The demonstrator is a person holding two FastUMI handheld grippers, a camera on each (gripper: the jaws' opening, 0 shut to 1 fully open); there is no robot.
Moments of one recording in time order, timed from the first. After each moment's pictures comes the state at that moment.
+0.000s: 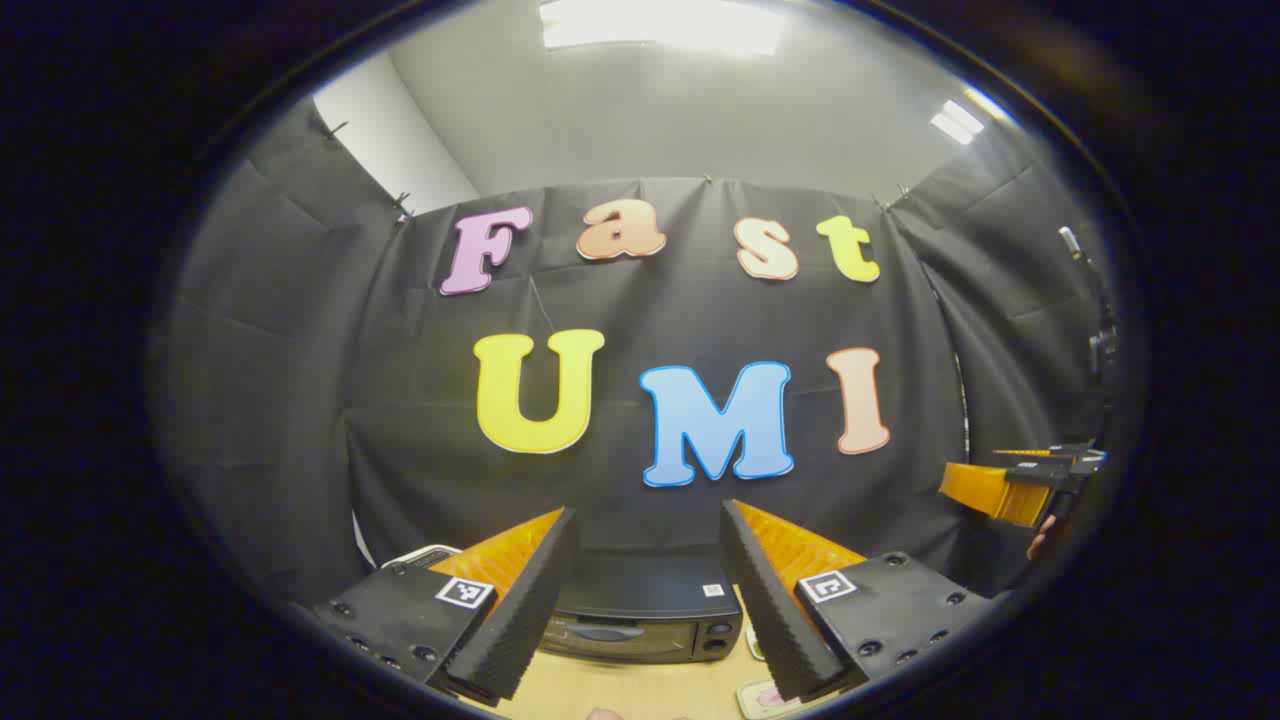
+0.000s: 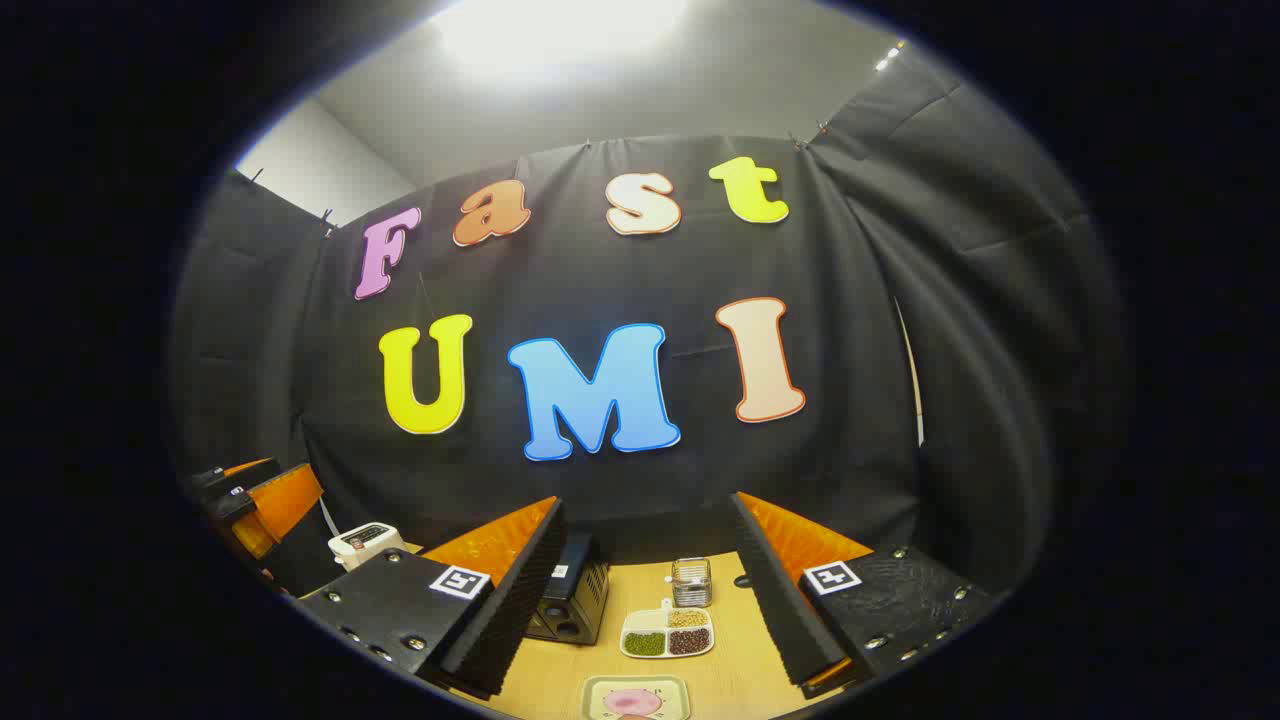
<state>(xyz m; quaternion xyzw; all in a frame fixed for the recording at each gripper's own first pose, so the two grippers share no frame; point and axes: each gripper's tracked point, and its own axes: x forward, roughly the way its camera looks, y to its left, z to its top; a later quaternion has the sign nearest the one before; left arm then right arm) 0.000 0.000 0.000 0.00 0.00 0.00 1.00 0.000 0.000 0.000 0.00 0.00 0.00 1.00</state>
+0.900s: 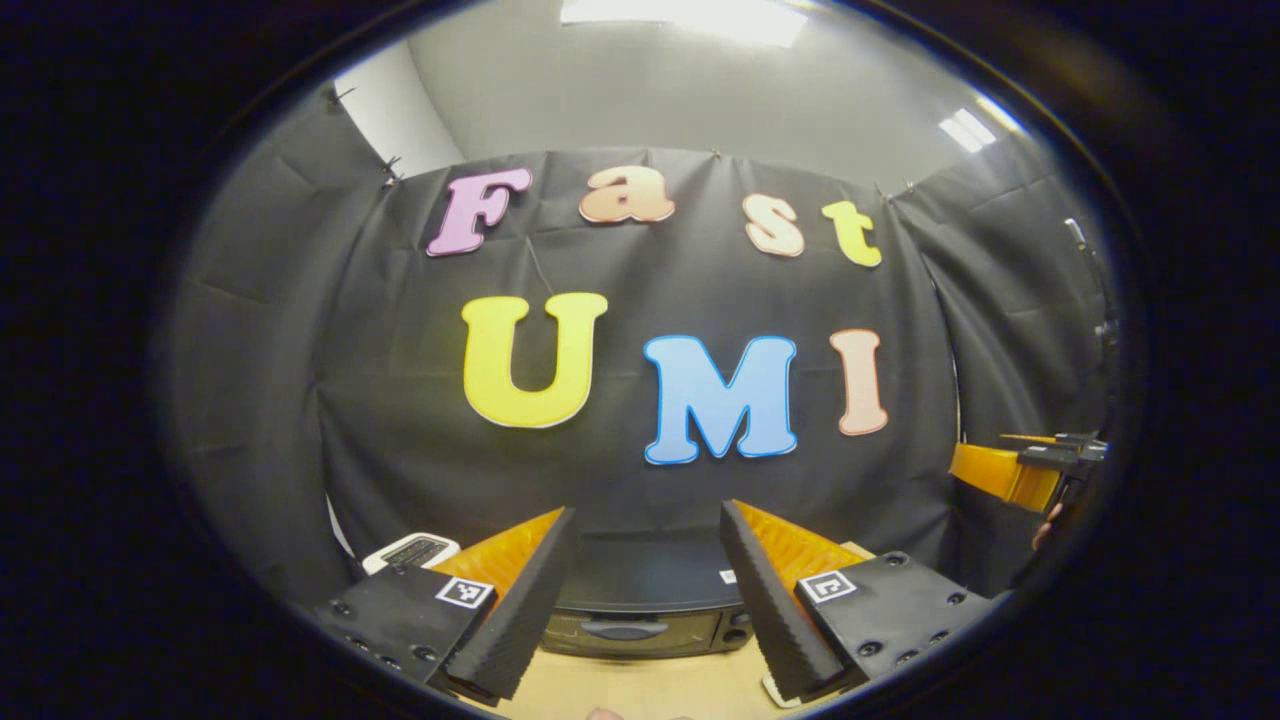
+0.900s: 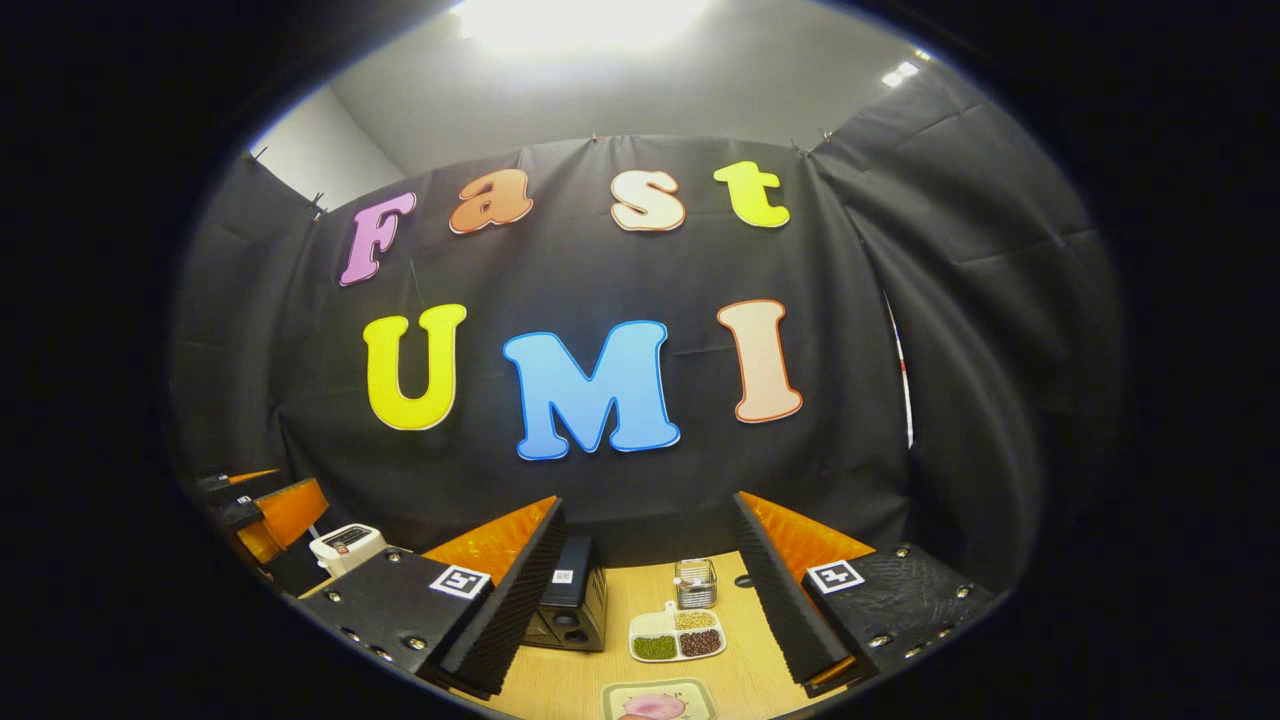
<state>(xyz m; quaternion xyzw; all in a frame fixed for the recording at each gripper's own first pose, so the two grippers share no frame) 0.048 0.054 -0.048 -0.02 0.05 -0.05 1.00 0.013 0.048 -0.010 -0.01 0.00 -0.04 1.00</state>
